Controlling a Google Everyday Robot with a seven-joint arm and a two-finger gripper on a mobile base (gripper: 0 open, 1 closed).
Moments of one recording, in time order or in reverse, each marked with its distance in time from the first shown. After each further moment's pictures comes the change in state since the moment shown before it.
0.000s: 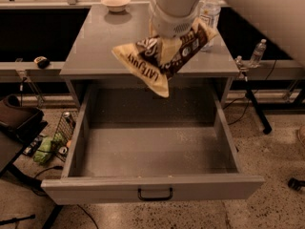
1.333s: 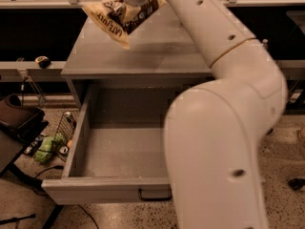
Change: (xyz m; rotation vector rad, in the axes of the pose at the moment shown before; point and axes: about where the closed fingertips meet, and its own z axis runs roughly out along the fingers) arm -0.005 -0.223 0.093 0.349 -0.143 -0.125
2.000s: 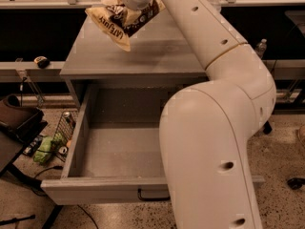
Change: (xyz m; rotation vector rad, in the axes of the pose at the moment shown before) arm 0.009 0.006 0.021 -0.011 -0.001 0.017
